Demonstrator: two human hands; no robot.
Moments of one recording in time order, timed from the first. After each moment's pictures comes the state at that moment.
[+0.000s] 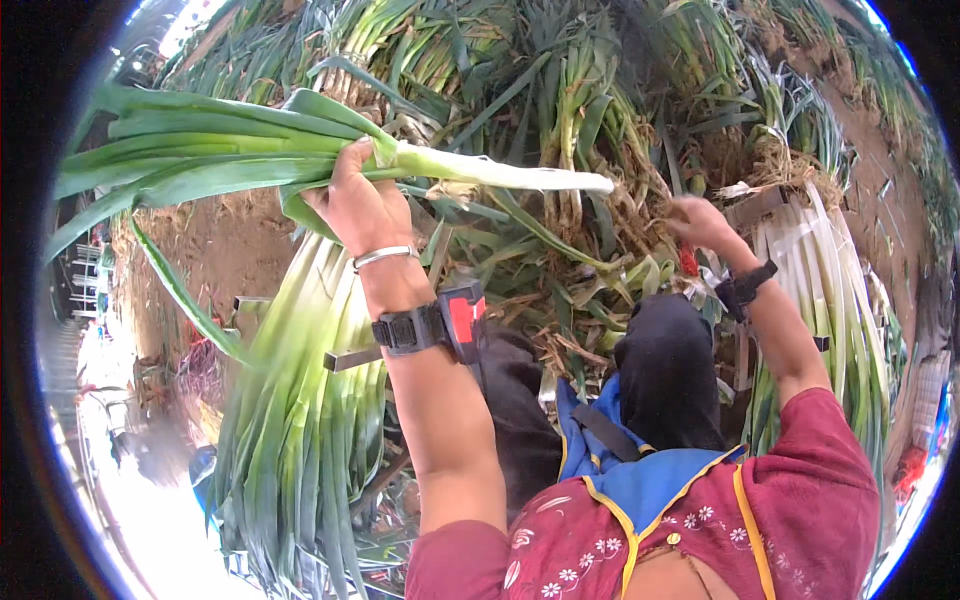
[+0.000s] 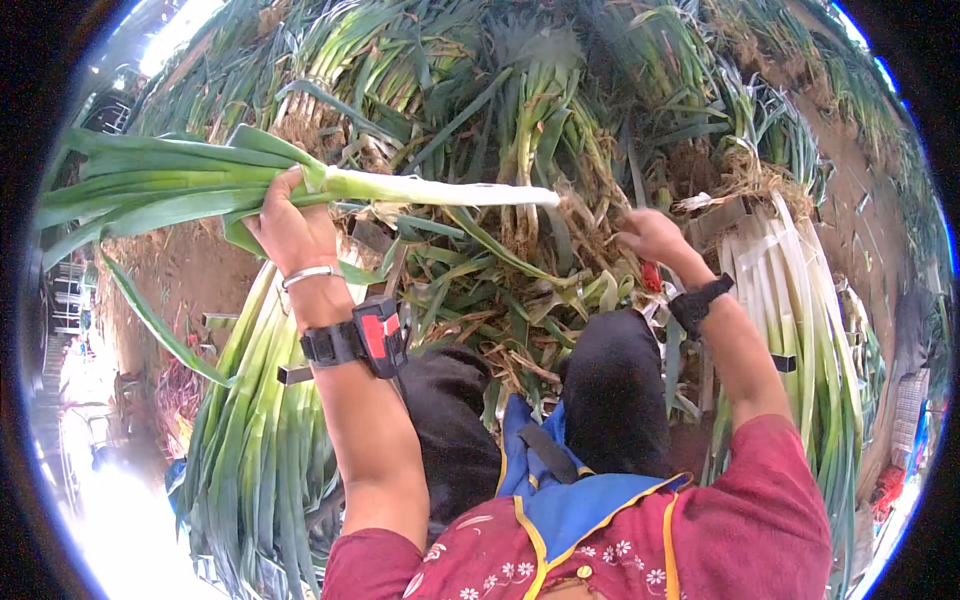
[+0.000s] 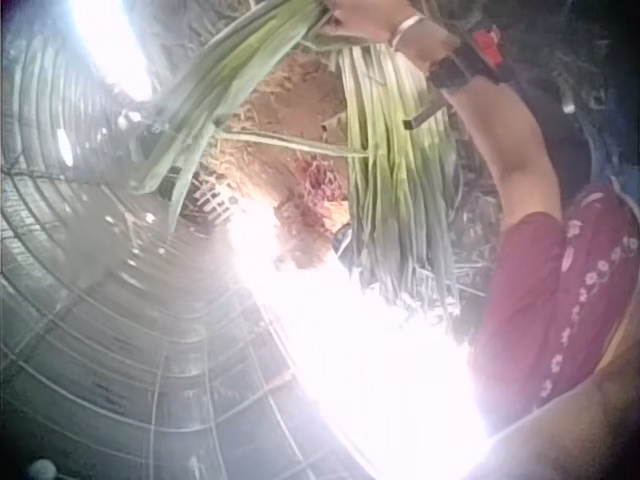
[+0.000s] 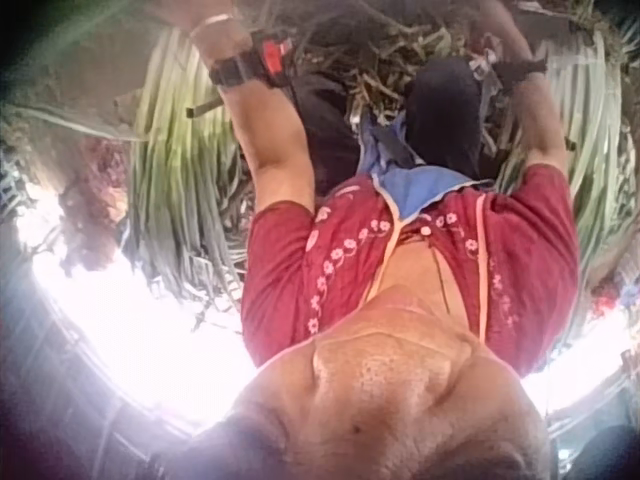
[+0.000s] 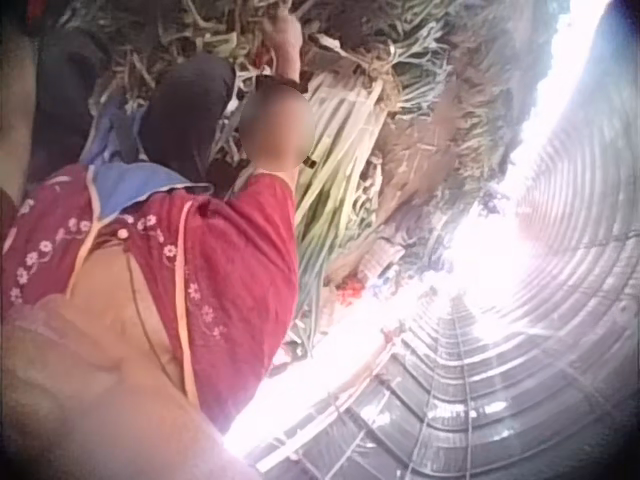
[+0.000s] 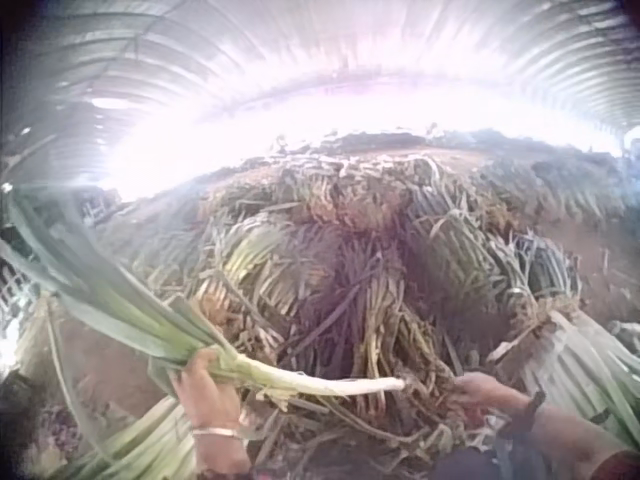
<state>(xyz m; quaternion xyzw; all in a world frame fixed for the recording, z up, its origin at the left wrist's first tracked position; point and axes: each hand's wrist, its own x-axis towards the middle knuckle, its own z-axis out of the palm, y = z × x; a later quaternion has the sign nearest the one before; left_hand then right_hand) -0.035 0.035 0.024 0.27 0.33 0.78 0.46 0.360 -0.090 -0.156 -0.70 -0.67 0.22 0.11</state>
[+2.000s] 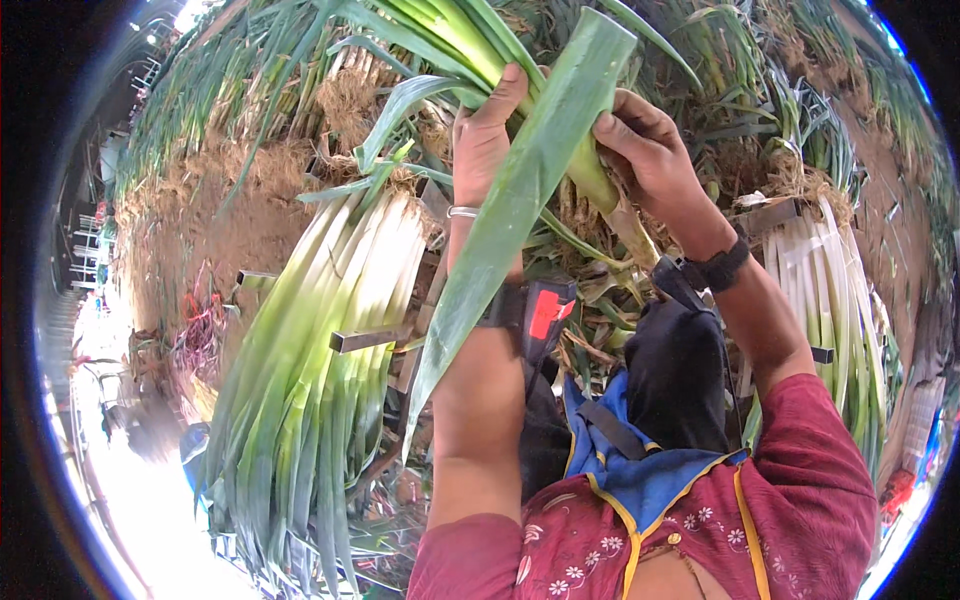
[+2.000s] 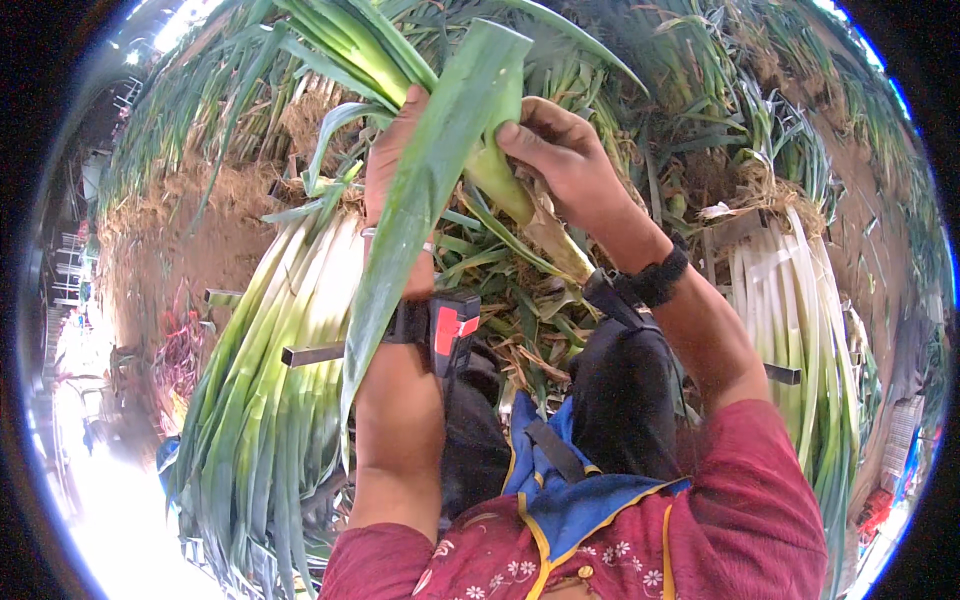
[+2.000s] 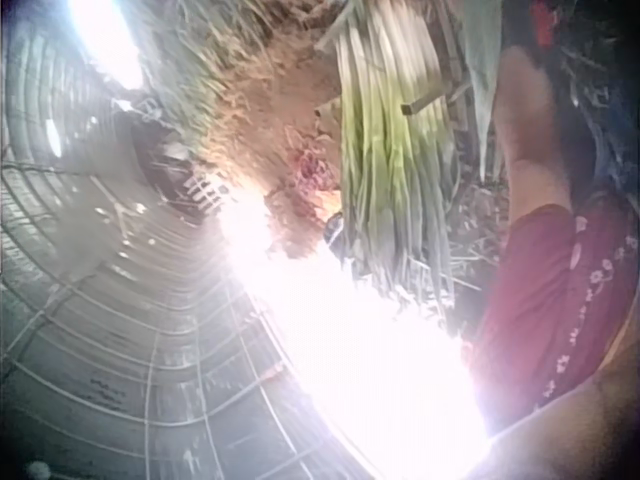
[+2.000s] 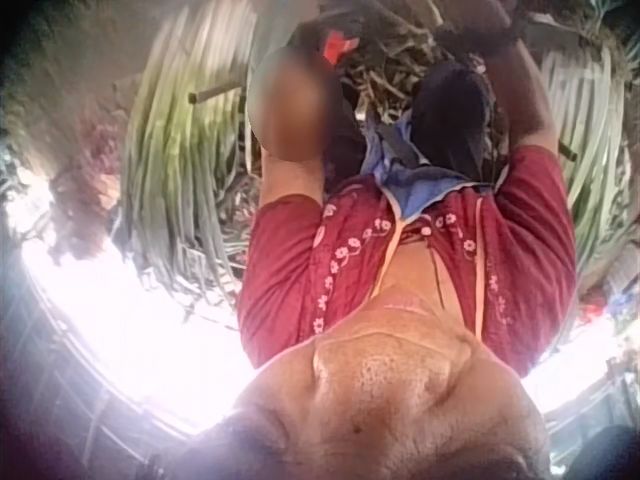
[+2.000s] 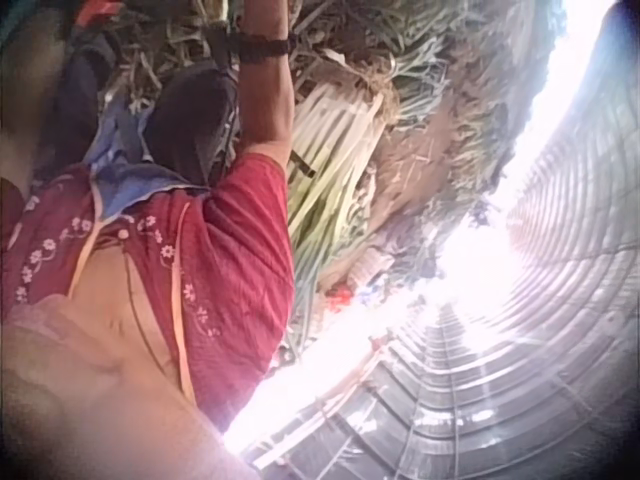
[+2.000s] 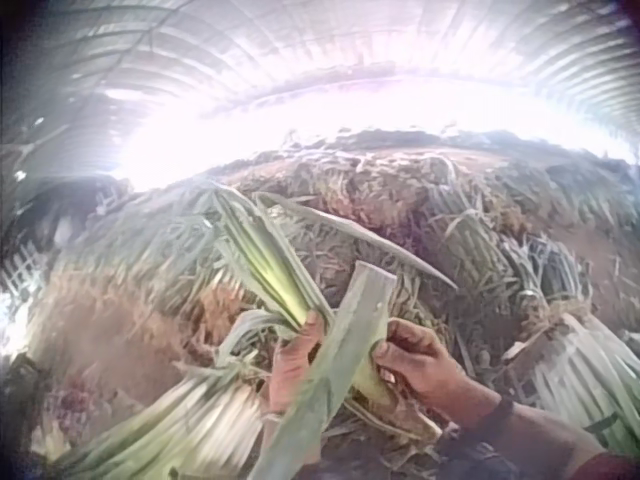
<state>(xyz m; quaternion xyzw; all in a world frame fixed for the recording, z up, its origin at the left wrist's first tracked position) 0.025 0.029 0.008 0.28 0.19 0.55 0.76 0.181 -0.026 -0.007 -0.31 -0.47 0.55 0.61</state>
